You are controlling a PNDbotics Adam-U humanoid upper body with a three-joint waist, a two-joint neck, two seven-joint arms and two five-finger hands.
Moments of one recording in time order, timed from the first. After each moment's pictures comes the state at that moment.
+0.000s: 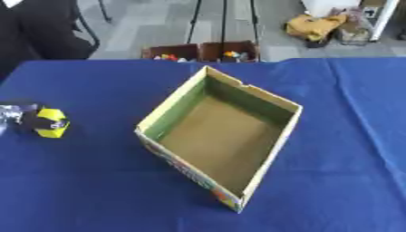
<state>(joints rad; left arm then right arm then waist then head) -0.84 0.69 -0.23 -0.94 -0.81 0.34 -0.64 -0.59 -0.43 -0.09 -1.98 0.24 -0.17 -0.43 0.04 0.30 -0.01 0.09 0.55</state>
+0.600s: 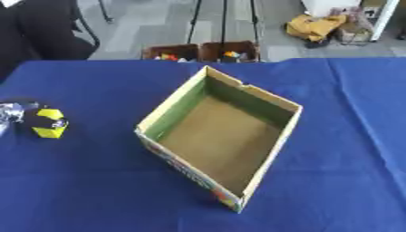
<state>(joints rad) -0.85 0.69 -0.23 -0.93 -0.78 0.35 -0.64 -0.59 -0.43 -0.09 -1.98 0.24 -0.16 -0.44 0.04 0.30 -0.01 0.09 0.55</state>
